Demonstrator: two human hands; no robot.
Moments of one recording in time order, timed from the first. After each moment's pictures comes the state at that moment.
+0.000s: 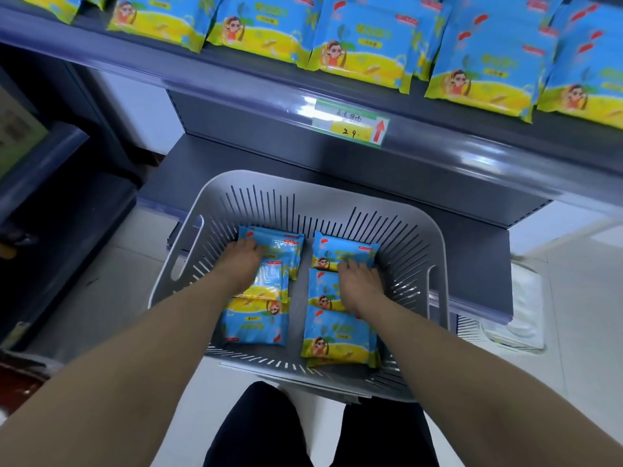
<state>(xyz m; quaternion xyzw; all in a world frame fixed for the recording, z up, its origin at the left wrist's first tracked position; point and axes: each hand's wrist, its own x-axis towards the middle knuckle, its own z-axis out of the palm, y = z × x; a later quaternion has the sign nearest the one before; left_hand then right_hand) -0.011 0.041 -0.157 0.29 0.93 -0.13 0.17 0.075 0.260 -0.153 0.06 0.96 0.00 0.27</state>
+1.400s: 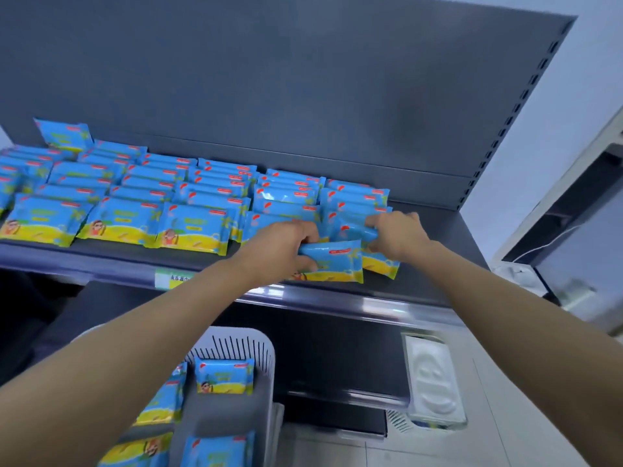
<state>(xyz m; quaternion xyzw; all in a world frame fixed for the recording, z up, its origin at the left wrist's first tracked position) 0.005 0.333 0.174 0.43 0.86 0.26 0.05 0.058 0.562 0.178 0.12 0.99 0.07 0.02</state>
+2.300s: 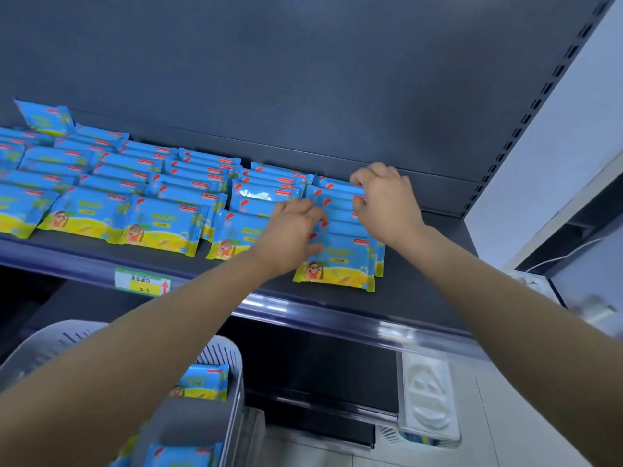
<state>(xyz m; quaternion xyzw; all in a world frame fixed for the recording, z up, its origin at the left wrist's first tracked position) -0.025 0.423 0.145 0.41 0.88 0.21 -0.09 0.027 0.586 0.204 0.05 0.98 -0.02 -0.19</state>
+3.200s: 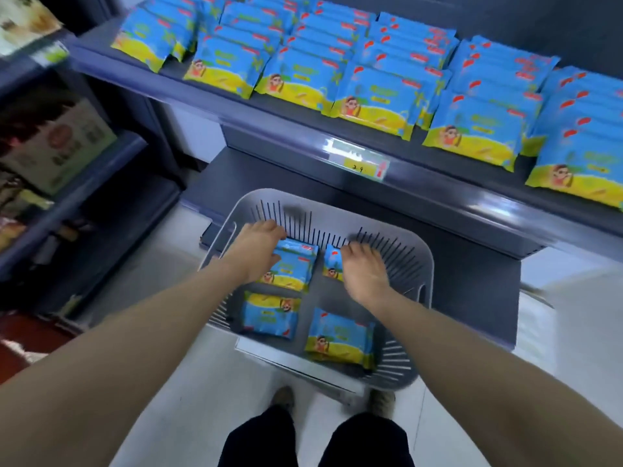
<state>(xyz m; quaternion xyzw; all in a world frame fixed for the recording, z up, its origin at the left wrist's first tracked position) 0.012 0.042 -0.040 0.25 0.96 0.05 0.10 0.070 0.258 -0.061 -0.05 0.99 0.01 0.14</state>
